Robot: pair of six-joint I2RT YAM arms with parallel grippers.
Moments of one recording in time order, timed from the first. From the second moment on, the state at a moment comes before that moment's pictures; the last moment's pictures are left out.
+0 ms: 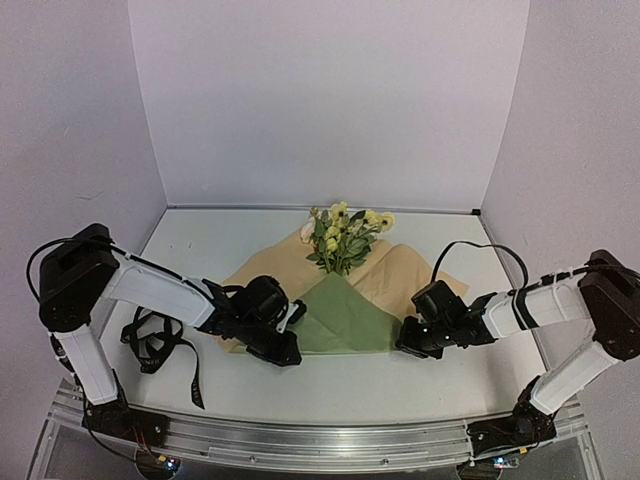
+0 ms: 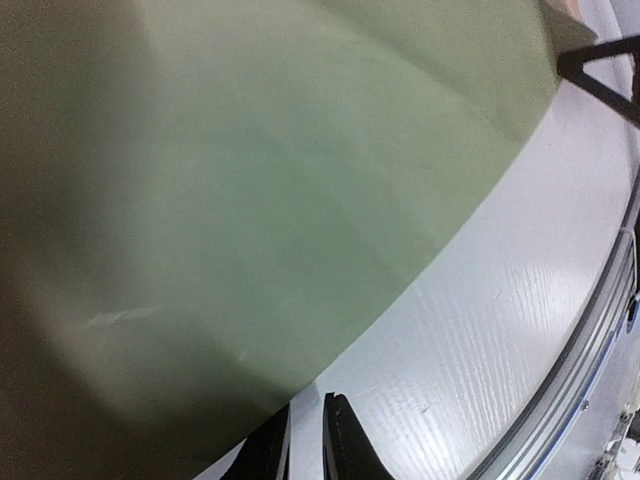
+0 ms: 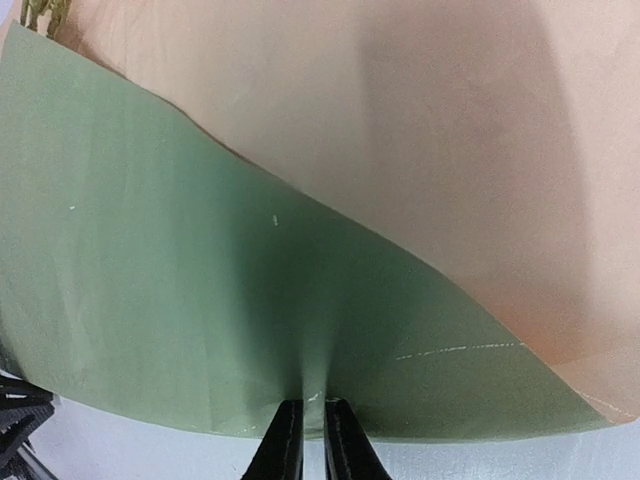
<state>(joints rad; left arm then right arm) -1.00 1.79 0.90 -0.13 0.26 -0.56 0.76 1.52 0.58 -0.08 0.03 0.96</state>
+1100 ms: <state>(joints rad) -0.96 1.79 0.92 -0.13 0.22 -0.64 0.75 1.52 0.59 -0.09 0.02 0.99</state>
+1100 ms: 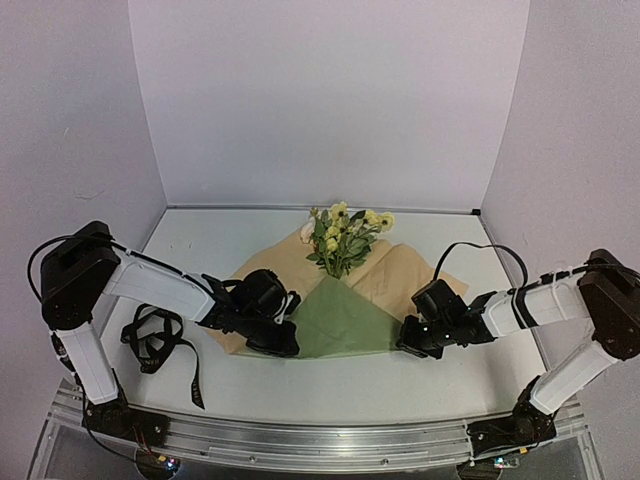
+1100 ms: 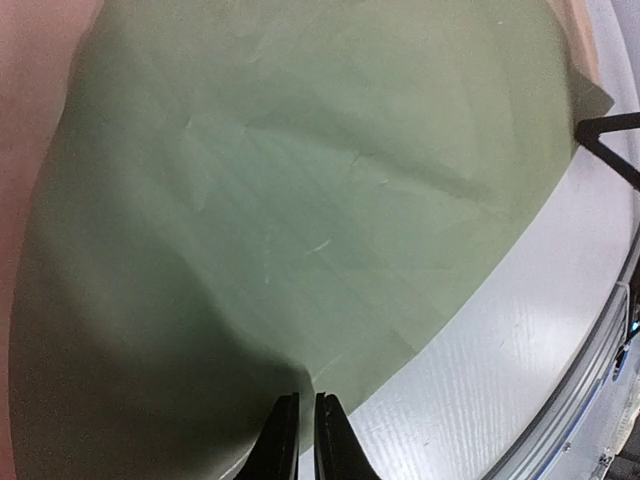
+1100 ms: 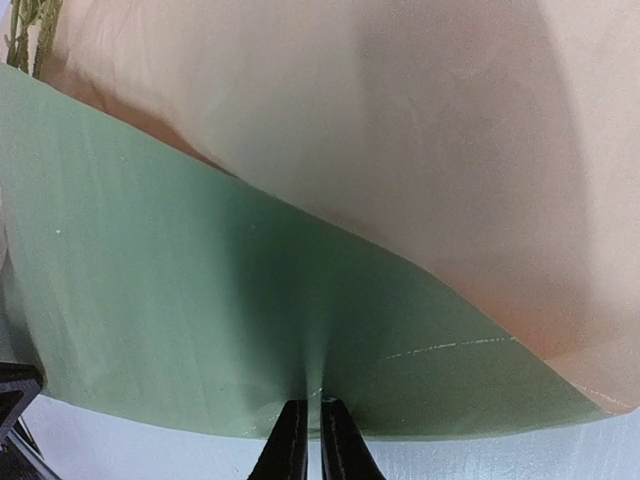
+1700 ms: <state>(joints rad) -0.93 1.62 0.70 -0.10 0.10 -0.76 0.75 1.52 0.59 -0.10 0.02 0.99</state>
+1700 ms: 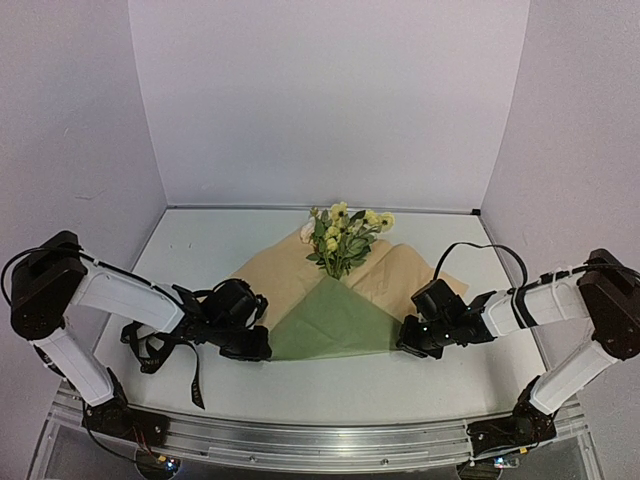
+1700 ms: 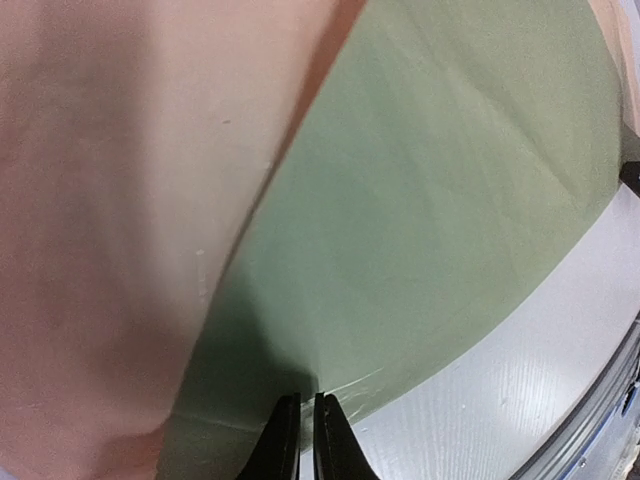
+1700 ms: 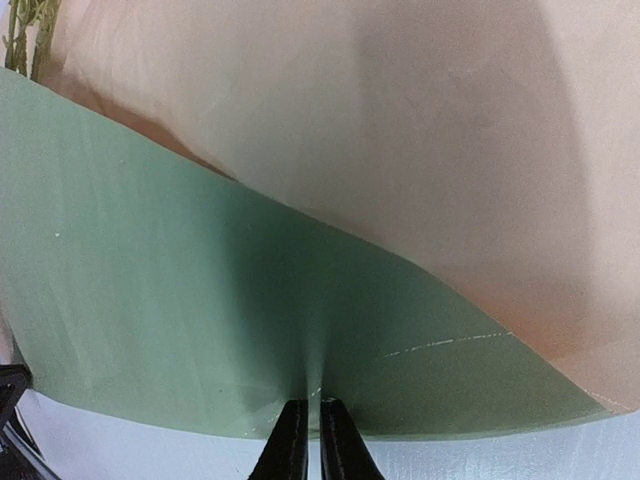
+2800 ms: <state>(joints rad) -0.91 1.49 0.95 -0.35 -0.02 -0.64 0.74 1.24 0.56 -0.31 0.14 0.99</state>
